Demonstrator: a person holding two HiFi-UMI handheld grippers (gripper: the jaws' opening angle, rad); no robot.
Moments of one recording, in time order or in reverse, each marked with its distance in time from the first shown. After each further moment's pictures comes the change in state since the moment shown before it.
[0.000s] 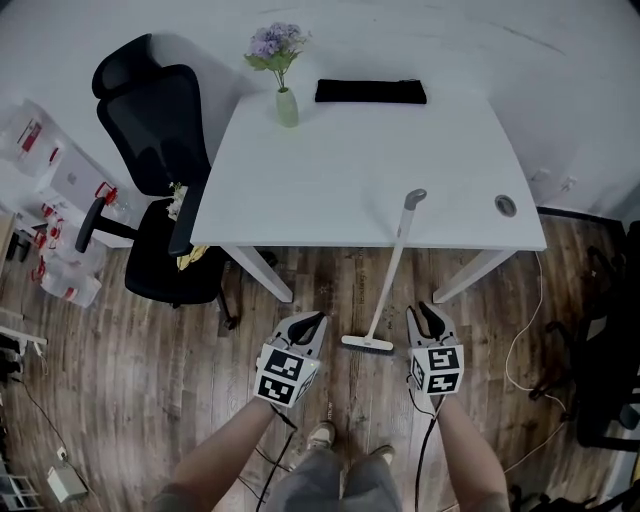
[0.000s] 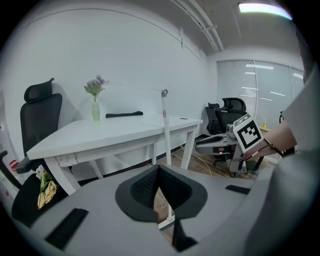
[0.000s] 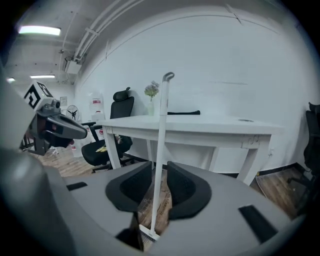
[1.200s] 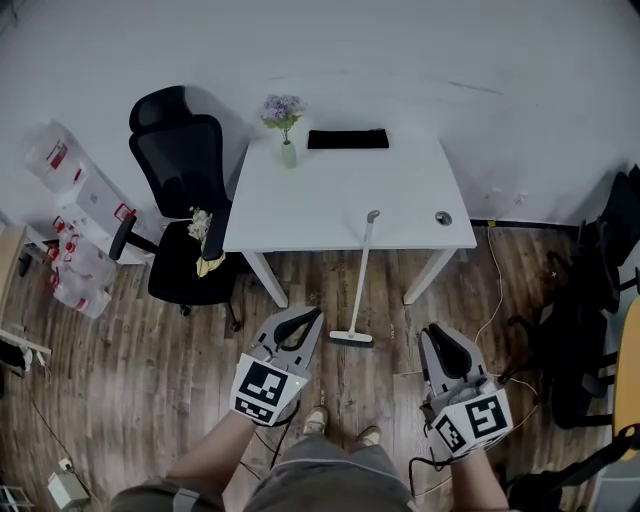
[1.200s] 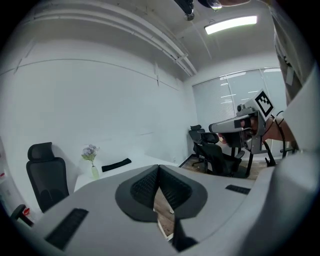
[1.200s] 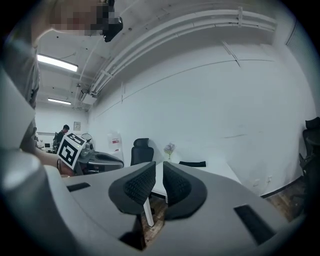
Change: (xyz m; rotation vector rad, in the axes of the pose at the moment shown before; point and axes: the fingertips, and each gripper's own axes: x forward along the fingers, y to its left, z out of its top) left arm -0.257 -0.116 0.229 0.195 -0.268 -0.067; right arm -0.360 0.094 0.275 0.024 -0.305 0.115
